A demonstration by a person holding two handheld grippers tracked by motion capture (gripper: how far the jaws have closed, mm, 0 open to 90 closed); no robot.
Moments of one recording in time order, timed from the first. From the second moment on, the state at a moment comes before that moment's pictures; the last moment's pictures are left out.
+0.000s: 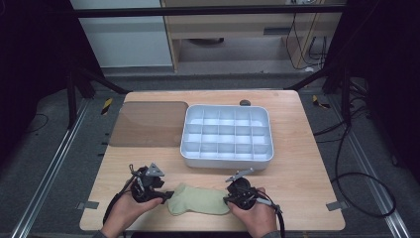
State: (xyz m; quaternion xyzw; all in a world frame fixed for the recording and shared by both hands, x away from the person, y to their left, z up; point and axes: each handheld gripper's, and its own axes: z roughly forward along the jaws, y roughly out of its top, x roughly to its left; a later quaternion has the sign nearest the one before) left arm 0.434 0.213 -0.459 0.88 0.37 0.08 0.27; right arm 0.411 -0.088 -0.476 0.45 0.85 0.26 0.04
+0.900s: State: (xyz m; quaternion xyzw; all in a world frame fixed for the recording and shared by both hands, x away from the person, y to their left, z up) left arm 0.430 0.206 -0.471 0.91 0.35 0.05 0.23; right arm 0.401 -0.085 -0.469 0.44 0.85 0.27 0.06
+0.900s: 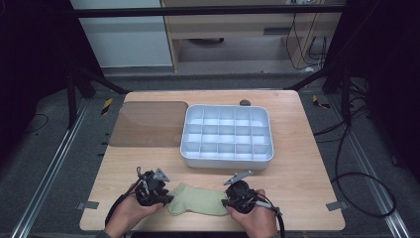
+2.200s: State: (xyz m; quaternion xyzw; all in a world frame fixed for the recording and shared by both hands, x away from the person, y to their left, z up) left arm 0.428 0.205 -0.473 0.91 0.34 0.04 0.23; right arm 0.405 -0.083 -0.477 0.43 0.86 0.27 0.05
